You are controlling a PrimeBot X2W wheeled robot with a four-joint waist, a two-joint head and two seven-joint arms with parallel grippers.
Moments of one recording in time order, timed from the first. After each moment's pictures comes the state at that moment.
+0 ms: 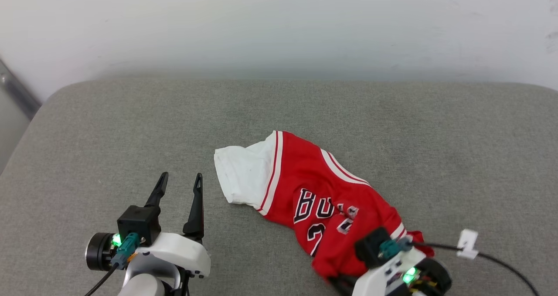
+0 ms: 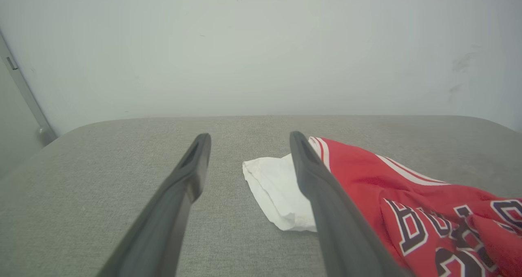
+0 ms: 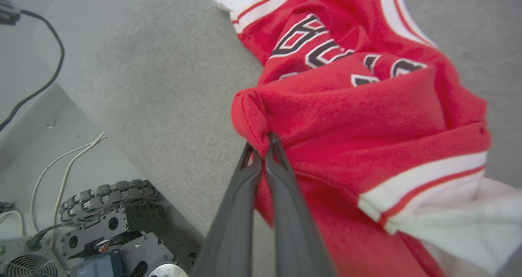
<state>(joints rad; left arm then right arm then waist) -0.17 0.31 -0.39 0.19 -0.44 0.19 -0.25 -0.05 -0.15 0.42 -0.06 0.31 0.13 0.64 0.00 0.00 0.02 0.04</state>
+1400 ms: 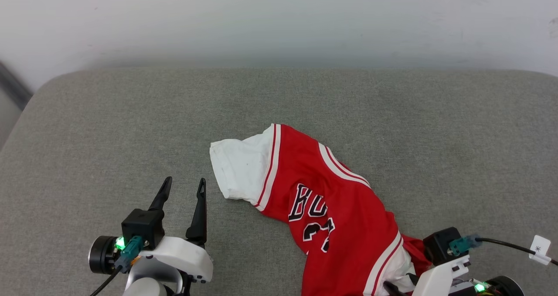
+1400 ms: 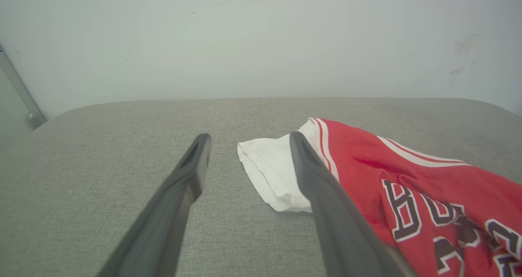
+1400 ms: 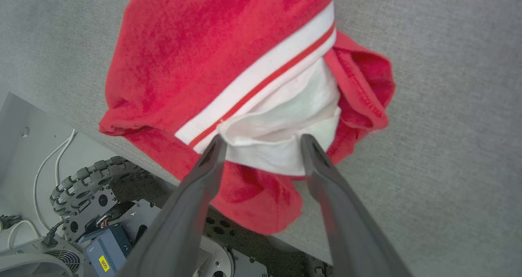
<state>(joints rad) -0.16 0.32 -0.41 0.18 -0.45 0.21 -0.24 0.12 -0.17 0.18 -0.17 0.32 0.13 0.83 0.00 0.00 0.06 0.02</state>
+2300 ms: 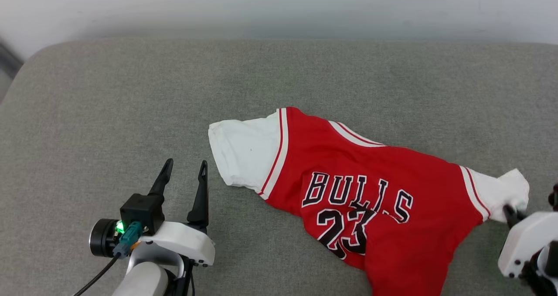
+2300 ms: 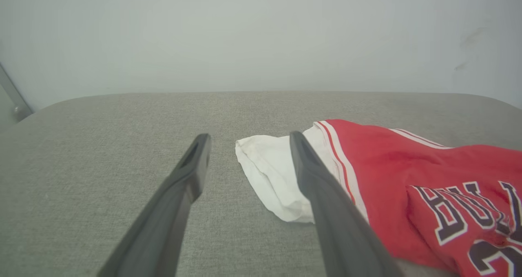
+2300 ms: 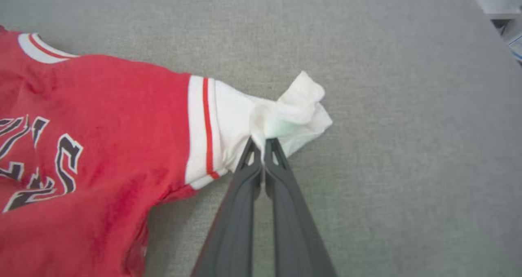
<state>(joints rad) -0.22 0.31 -0.41 0.19 -0.46 0.19 -0.25 -0.12 -0.17 -0.25 0.10 0.19 0.13 0.50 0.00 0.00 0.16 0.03</state>
